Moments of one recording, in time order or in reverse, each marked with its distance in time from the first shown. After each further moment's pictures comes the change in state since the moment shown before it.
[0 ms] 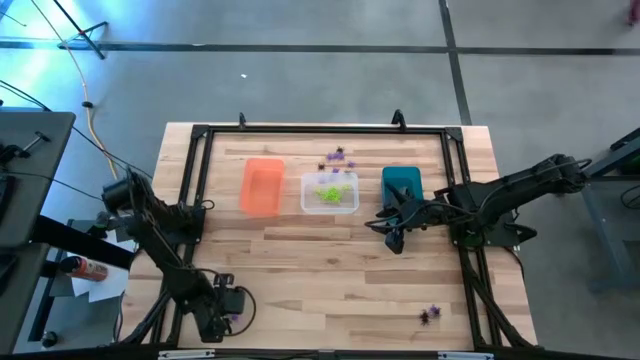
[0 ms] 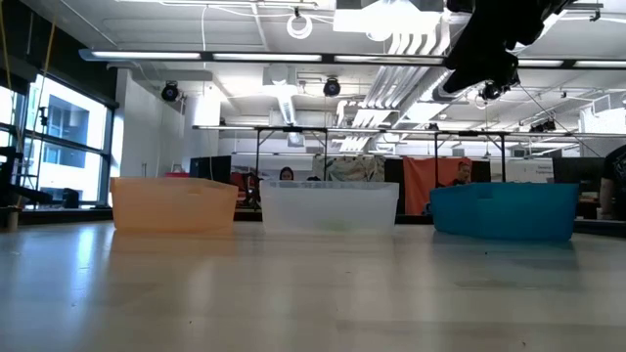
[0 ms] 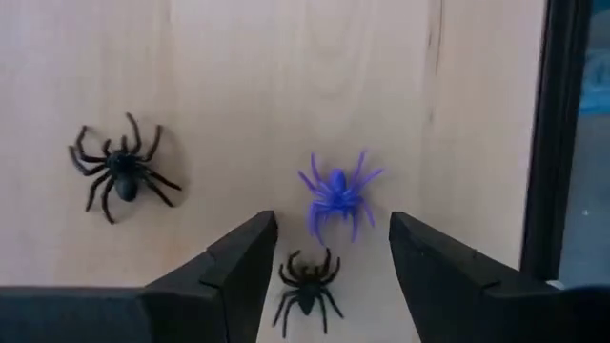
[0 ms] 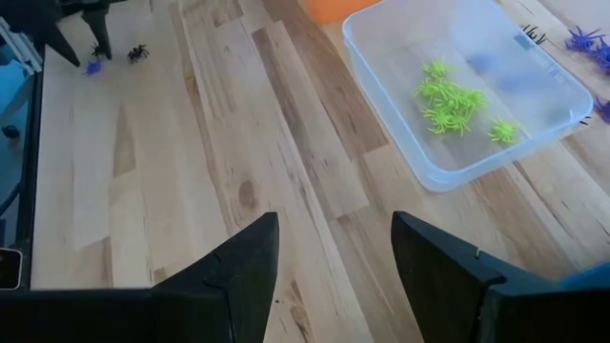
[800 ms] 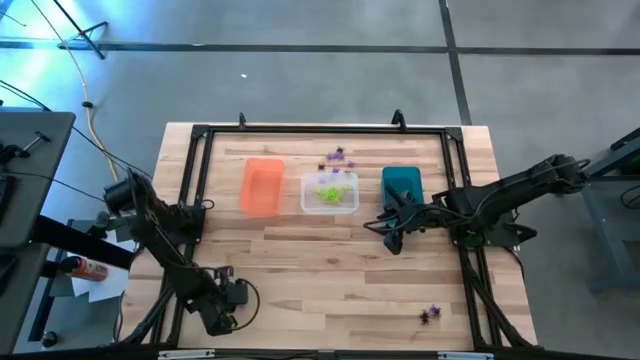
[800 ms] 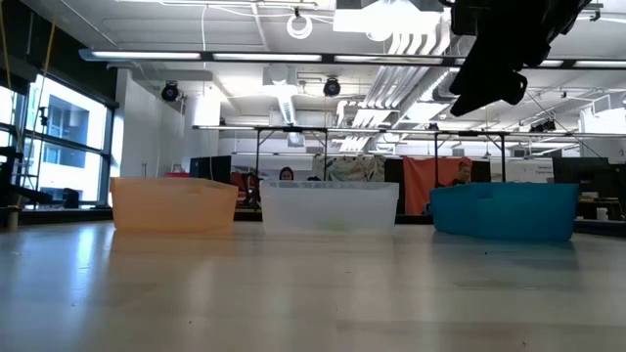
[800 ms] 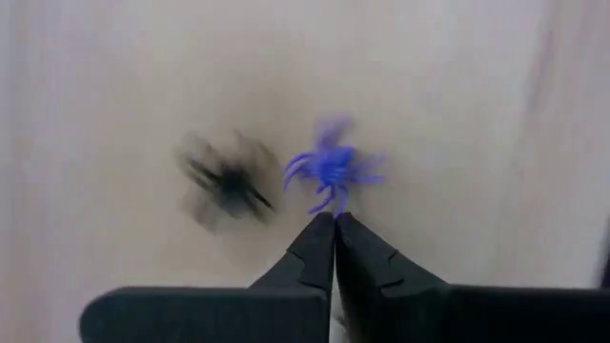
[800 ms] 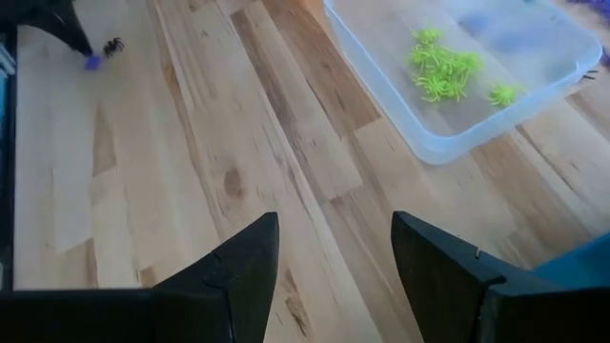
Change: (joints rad) left arm 0.052 -0.004 0.020 -0.107 -0.084 -0.090; right arm 0.001 0.001 -0.085 0.060 0.006 0.078
